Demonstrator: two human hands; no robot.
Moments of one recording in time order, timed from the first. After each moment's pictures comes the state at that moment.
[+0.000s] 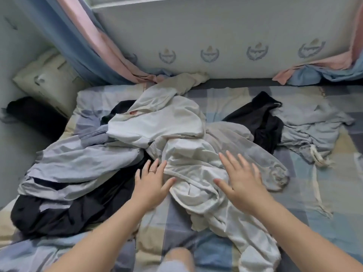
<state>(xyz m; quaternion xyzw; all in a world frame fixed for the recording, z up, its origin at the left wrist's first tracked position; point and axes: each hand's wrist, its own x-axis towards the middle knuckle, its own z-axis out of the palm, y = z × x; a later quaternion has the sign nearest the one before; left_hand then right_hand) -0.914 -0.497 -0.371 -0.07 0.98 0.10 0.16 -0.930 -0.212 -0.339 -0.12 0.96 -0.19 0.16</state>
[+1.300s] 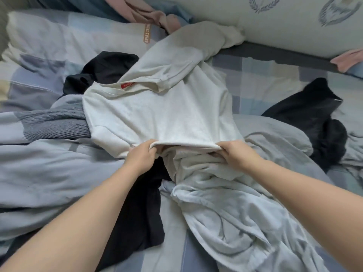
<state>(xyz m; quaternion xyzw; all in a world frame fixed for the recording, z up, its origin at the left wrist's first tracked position) -1.159 -0.702 -0.592 -0.16 0.91 0.32 0.21 -1.214 -0.411 -0.533 -0.16 0.95 -0.10 0.26</state>
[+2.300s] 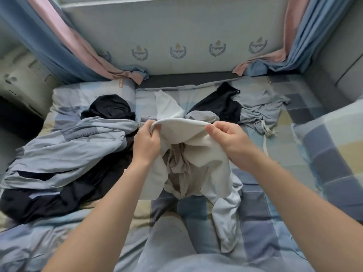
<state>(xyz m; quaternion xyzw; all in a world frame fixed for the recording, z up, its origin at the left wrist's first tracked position) -0.852 -0.418 -0.255 -0.05 0.87 0.48 -0.12 -0.816 -0.179 -0.196 -0.05 0.72 -0.68 0.12</state>
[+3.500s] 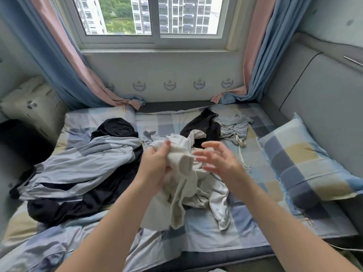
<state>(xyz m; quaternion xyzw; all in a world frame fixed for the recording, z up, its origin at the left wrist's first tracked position) -0.631 -0.507 -0.036 -0.12 0.59 0.79 0.11 -0.593 -0.309 -0.040 0.01 0.69 -0.72 0.07</state>
